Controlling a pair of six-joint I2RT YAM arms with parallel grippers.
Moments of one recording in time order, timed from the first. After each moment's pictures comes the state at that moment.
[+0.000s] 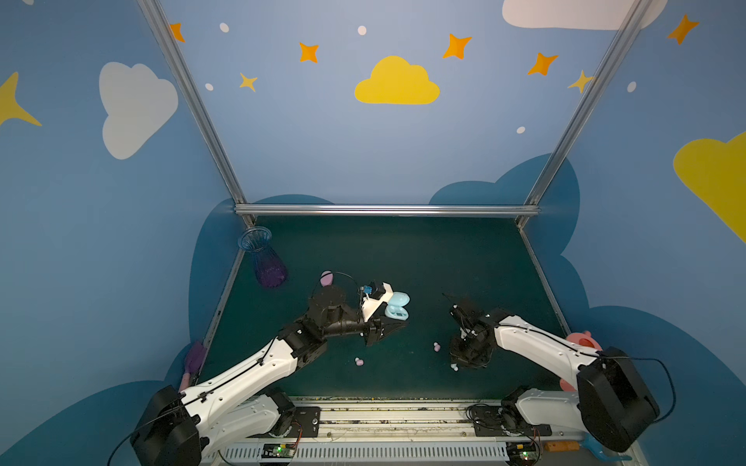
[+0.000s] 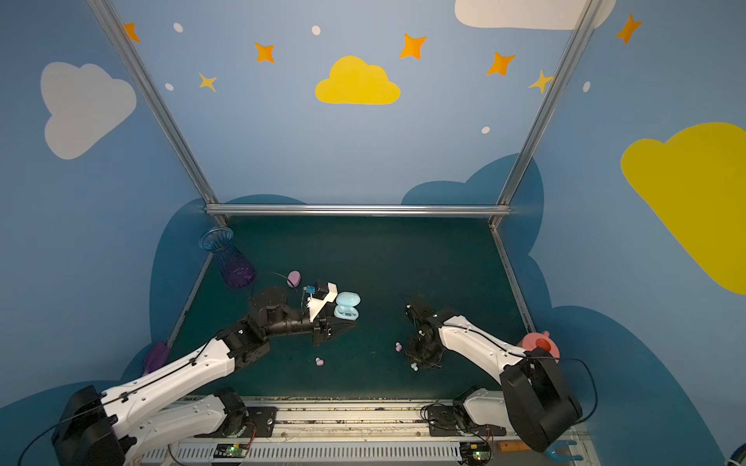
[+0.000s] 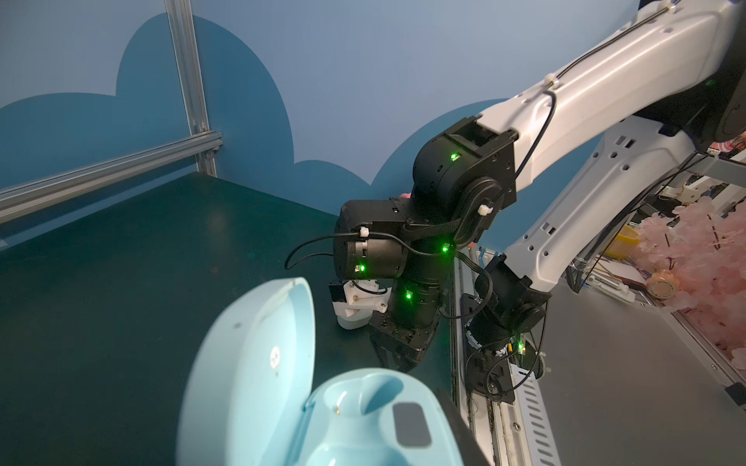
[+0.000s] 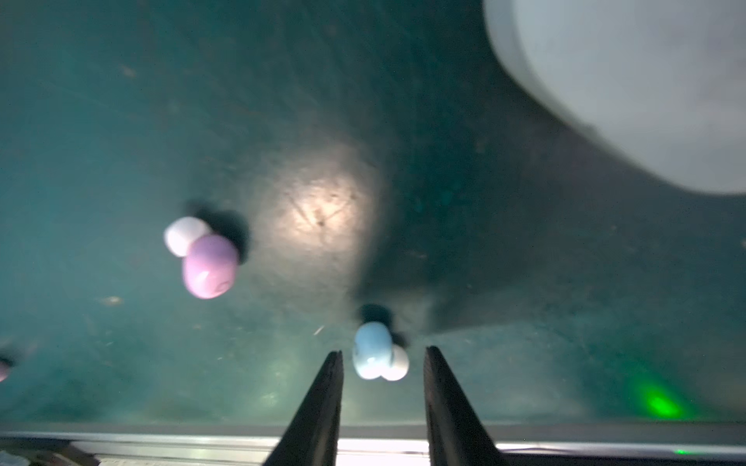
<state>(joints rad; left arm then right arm) -0.75 1.03 0.64 0.19 0.59 -0.08 0.60 1.30 0.65 -0.88 -0.18 0.85</state>
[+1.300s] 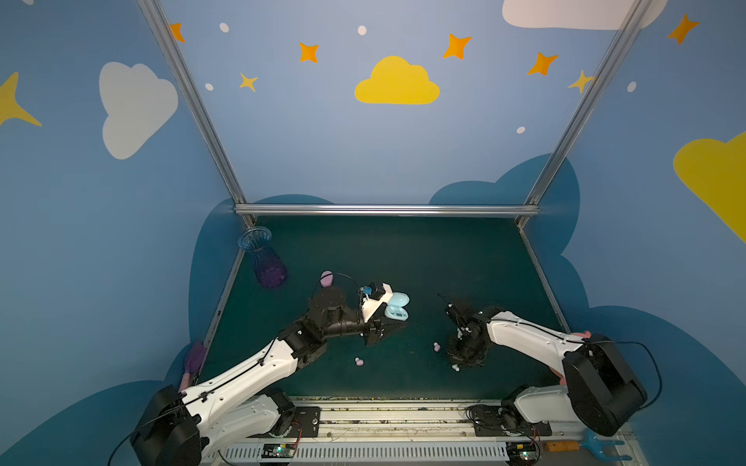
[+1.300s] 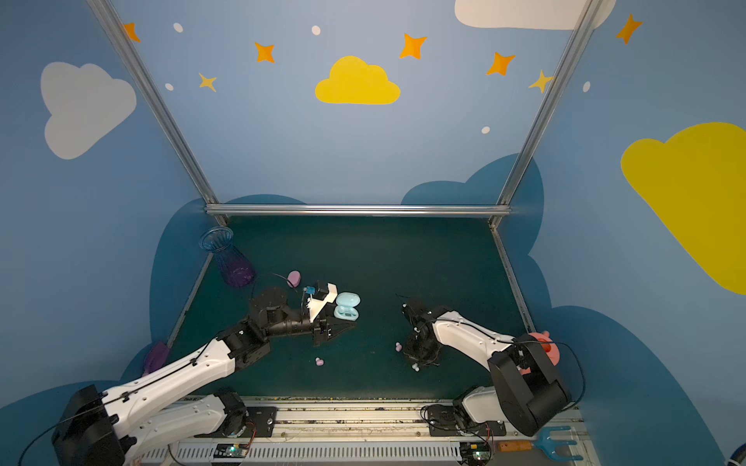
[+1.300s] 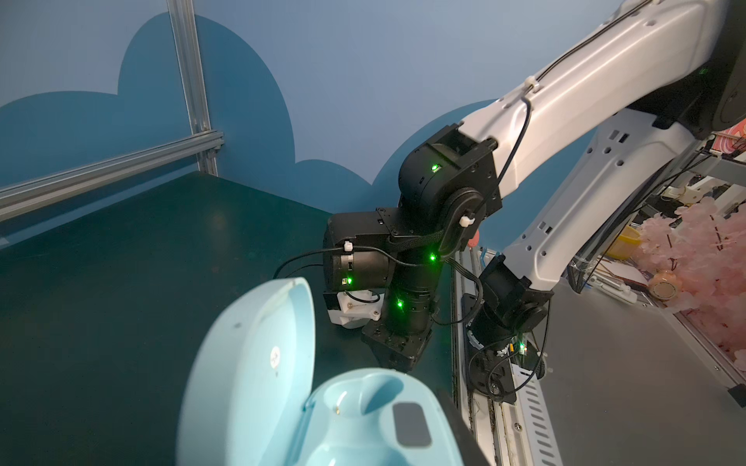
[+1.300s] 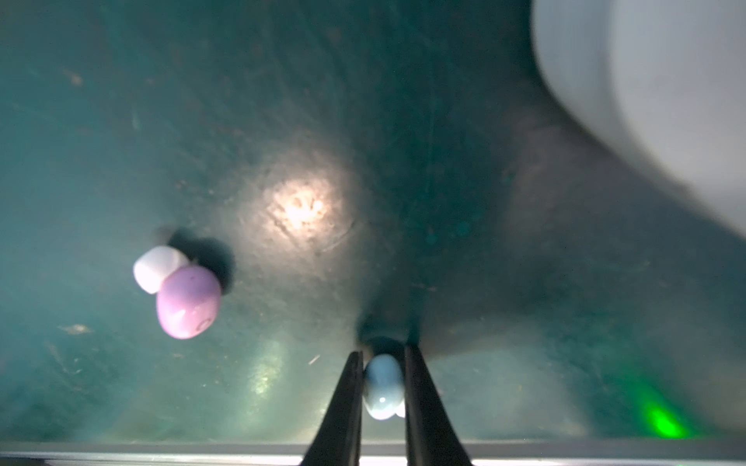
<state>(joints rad) -0.75 1.03 0.63 0.20 0.59 -0.09 0.61 1.38 0.67 -0.86 -0.17 0.84</state>
